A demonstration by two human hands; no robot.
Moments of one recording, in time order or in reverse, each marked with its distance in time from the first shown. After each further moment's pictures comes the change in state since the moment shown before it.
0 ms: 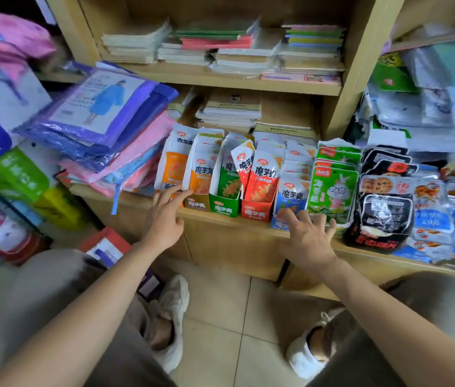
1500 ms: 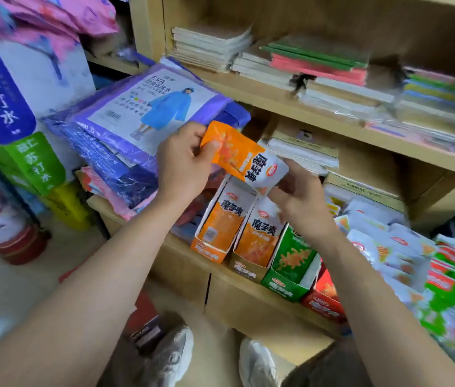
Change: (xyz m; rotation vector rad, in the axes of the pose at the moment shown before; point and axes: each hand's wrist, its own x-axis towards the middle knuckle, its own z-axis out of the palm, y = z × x) left_hand 0.169 -0.049 -0.090 -0.549 0.565 -0.111; right_hand 0.189 -0.190 -0.055 0.971 0.055 -0.489
